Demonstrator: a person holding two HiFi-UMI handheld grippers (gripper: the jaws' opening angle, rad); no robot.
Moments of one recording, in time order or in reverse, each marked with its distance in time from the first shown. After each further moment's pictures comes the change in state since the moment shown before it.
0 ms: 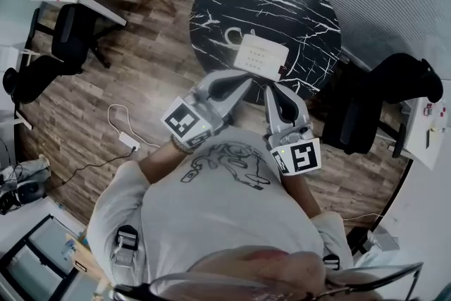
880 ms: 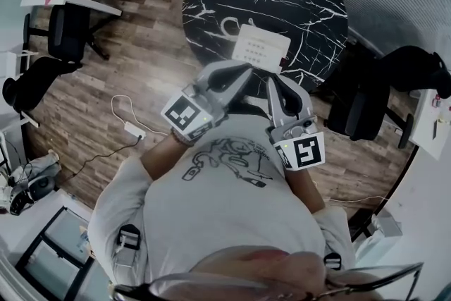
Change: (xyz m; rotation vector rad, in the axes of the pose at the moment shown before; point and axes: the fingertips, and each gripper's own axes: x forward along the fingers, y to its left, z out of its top) left arm 0.049 0.059 -0.036 -0.048 0.101 0.023; right arm 0.037 -0.060 -0.026 0.051 0.057 -0.022
